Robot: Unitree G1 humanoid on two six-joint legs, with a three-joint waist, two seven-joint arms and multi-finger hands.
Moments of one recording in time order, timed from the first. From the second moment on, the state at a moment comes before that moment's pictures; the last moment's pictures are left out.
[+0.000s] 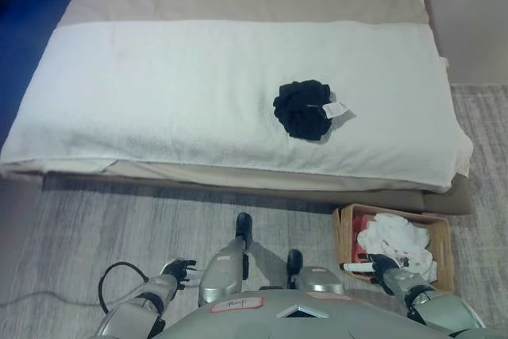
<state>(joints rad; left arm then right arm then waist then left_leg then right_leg) -0.04 0.25 -0.32 1.33 -0.06 0.04 -0.03 -0.07 -0.40 0.31 1.35 0.12 0.05 0.08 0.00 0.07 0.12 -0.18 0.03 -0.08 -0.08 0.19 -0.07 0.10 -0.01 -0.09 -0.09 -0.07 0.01</state>
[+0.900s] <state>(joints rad) -0.14 0.36 -0.33 1.34 -0.06 0.05 -0.03 -0.14 -0.31 0.35 1.31 0.12 0.05 0.12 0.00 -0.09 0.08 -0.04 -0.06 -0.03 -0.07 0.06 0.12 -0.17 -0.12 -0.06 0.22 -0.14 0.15</state>
